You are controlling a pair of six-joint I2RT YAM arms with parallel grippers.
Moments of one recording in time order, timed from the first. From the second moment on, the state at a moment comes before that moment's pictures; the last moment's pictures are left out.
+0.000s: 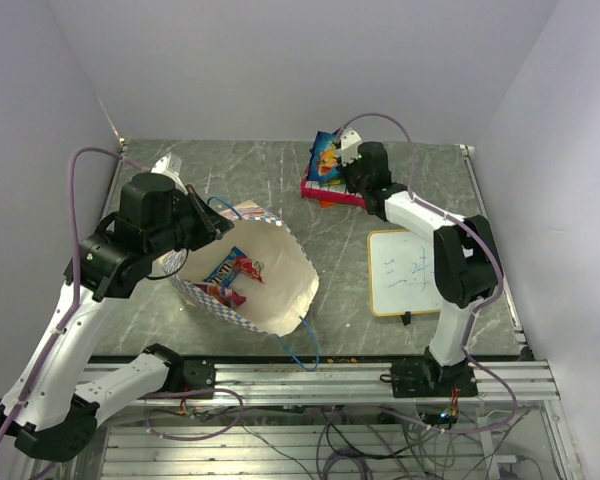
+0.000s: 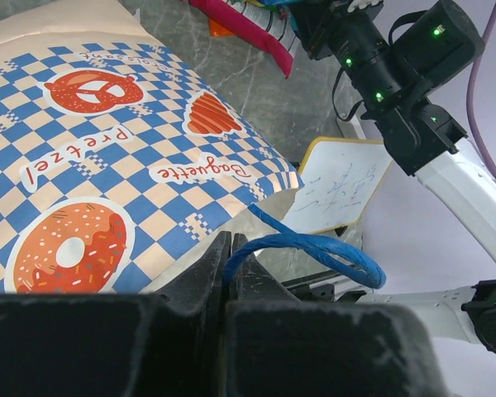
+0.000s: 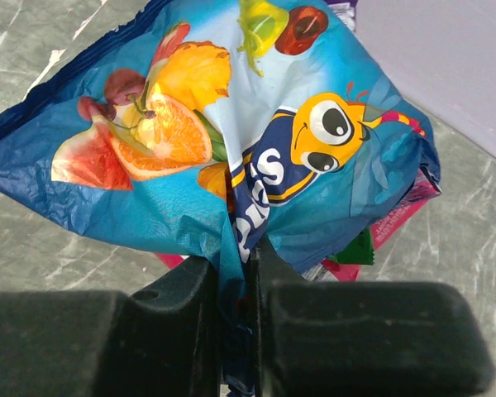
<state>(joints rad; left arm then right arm) -0.49 0.96 1.36 -0.92 0.03 -0.84 0.38 1.90 1.33 0.13 0.06 -0.29</state>
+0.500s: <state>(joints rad) -0.49 0.94 1.34 -0.91 0.03 -0.85 0.40 1.93 1.36 0.12 0.03 -0.28</state>
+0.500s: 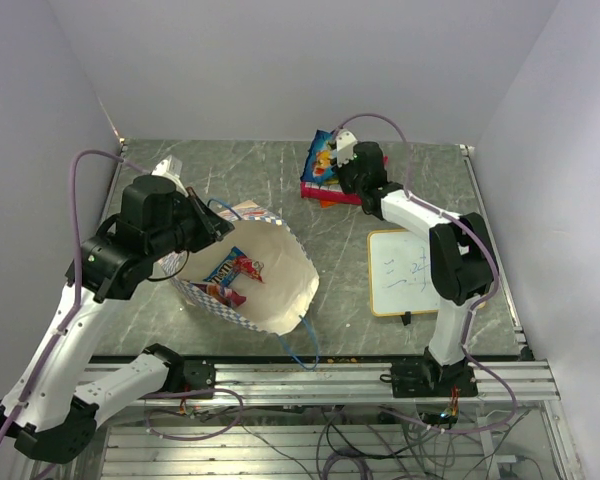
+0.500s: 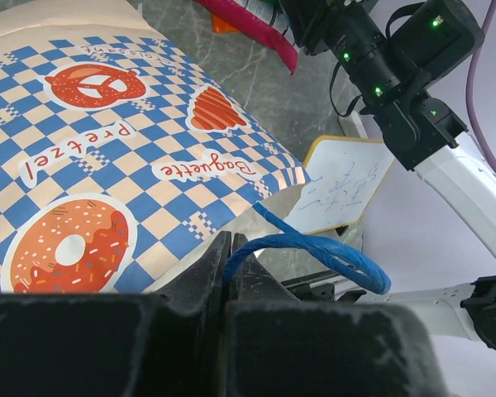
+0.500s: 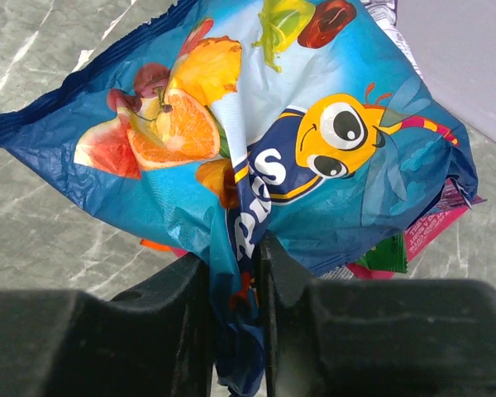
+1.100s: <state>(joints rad) -0.49 0.99 1.32 -0.88 0.05 -0.84 0.42 1.93 1.36 0.09 0.08 -0.27</state>
